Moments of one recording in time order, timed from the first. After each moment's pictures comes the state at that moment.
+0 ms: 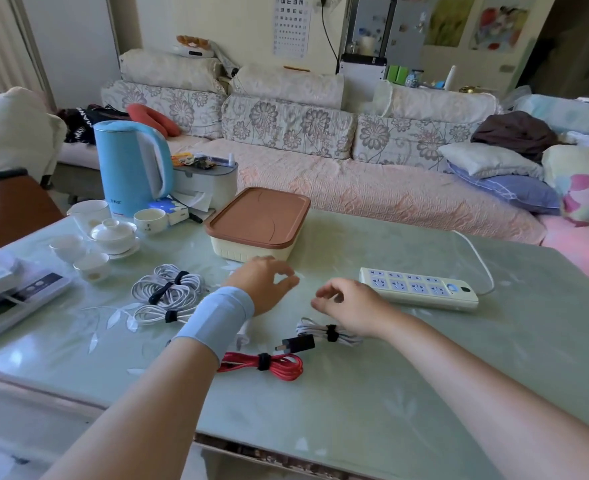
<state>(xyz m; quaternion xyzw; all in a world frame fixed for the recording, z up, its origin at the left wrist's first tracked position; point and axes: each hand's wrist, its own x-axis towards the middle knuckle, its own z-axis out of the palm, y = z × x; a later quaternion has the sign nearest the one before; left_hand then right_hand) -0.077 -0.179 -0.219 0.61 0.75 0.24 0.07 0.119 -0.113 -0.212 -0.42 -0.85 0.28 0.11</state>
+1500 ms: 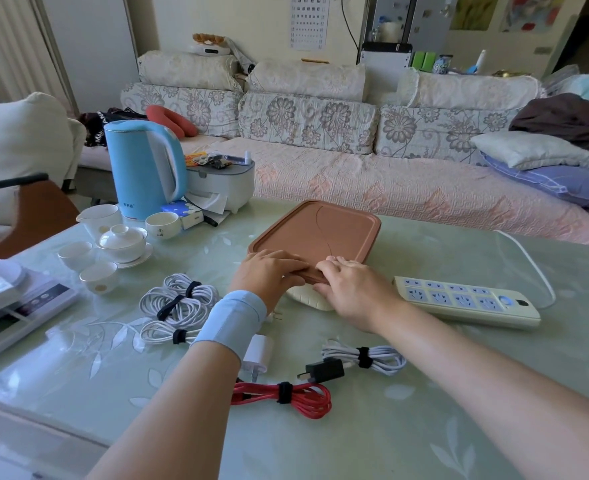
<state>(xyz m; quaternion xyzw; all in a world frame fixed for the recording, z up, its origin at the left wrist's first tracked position) -0.123 -0.142 -0.242 0.65 0.71 0.26 -0.06 0.057 -0.058 -0.231 -0.24 -0.96 -0.09 0.11</state>
